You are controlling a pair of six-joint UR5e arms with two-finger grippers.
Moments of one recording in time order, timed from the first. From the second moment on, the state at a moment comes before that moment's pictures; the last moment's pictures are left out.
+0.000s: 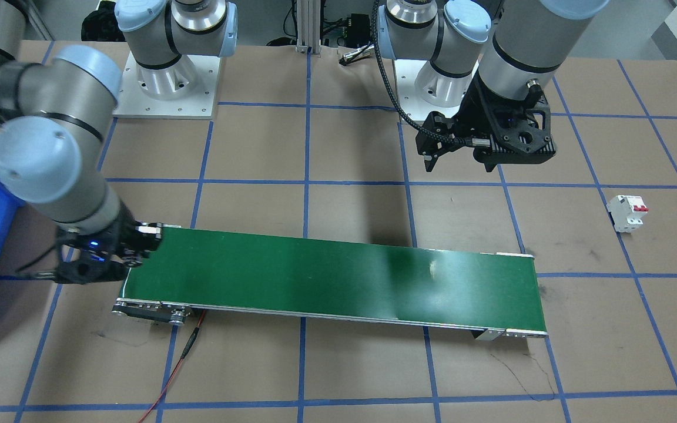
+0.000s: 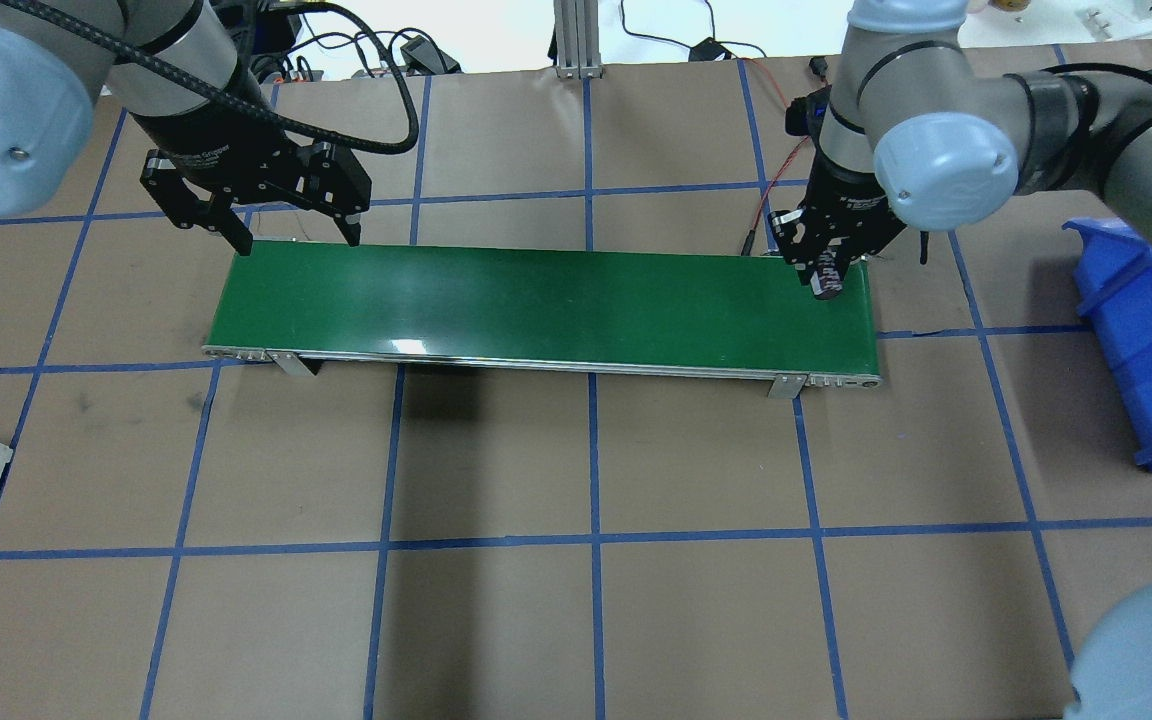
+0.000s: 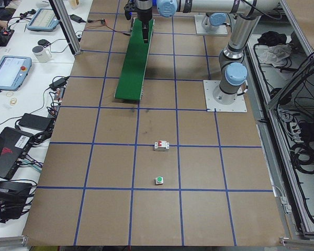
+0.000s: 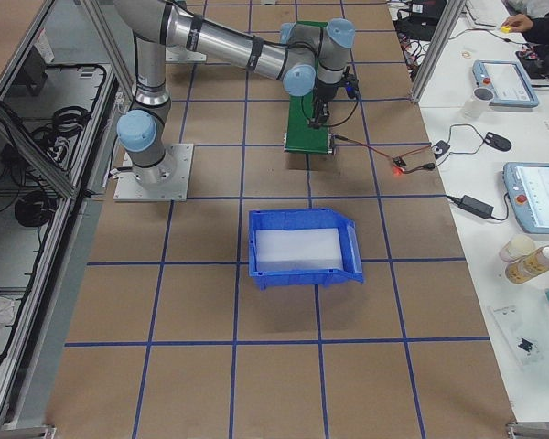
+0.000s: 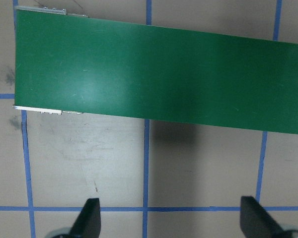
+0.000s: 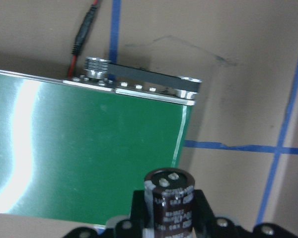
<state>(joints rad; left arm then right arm) -1.59 -1.61 -1.54 -1.58 1.55 -0.05 1.50 -1.29 1.63 -1.82 -1.64 -0.15</state>
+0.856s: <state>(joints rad) -1.59 -1.61 -1.54 -1.58 1.55 -0.05 0.92 -1.33 1.65 -1.90 -1.74 -1.06</state>
